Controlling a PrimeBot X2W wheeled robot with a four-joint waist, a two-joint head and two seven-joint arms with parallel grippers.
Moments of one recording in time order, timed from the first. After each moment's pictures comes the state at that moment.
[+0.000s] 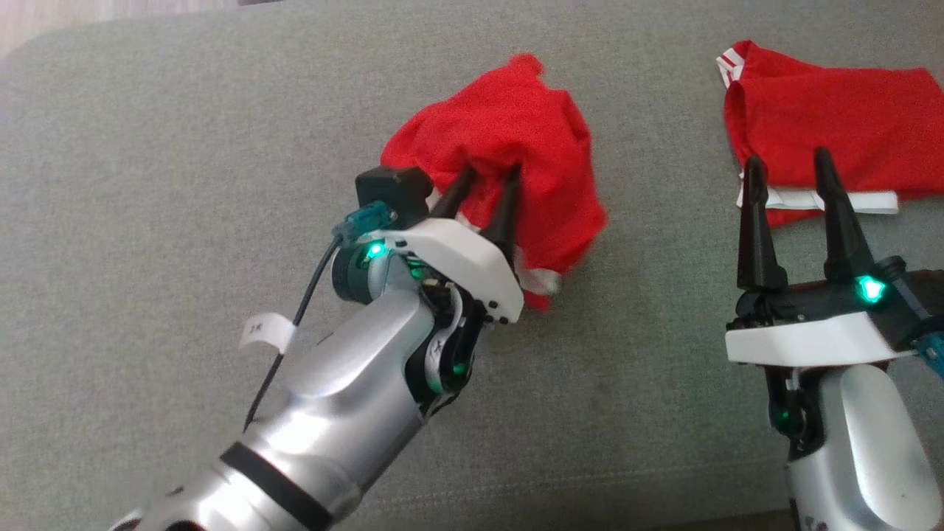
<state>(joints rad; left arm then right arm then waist) -0.71 0.03 -0.93 0.50 -0.97 0.29 -0.24 -0.21 -0.05 0.03 0.08 0.15 0.12 -0.25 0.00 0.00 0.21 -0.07</state>
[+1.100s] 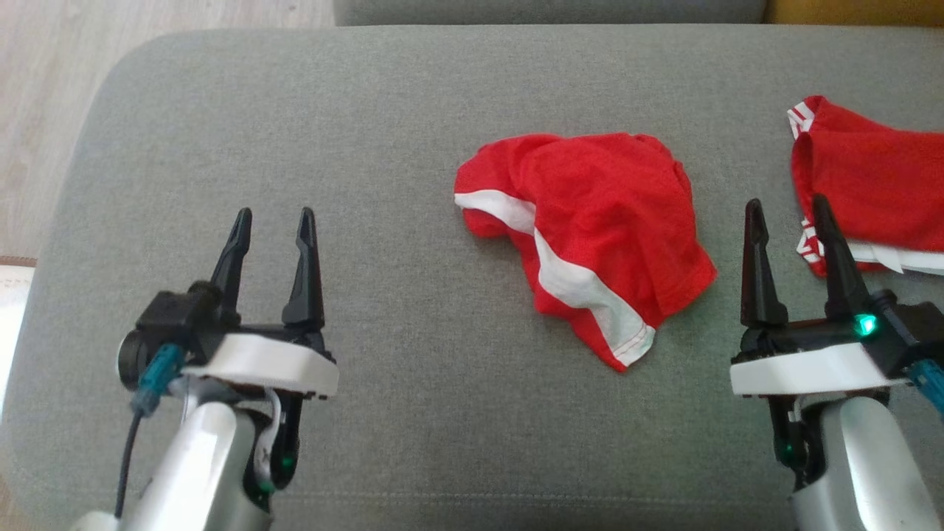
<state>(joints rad) -0.23 0.19 -0.36 0.13 -0.39 0.18 -0.25 -0.15 -0.05 0.00 0.13 0.13 0.12 -0.25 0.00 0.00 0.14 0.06</state>
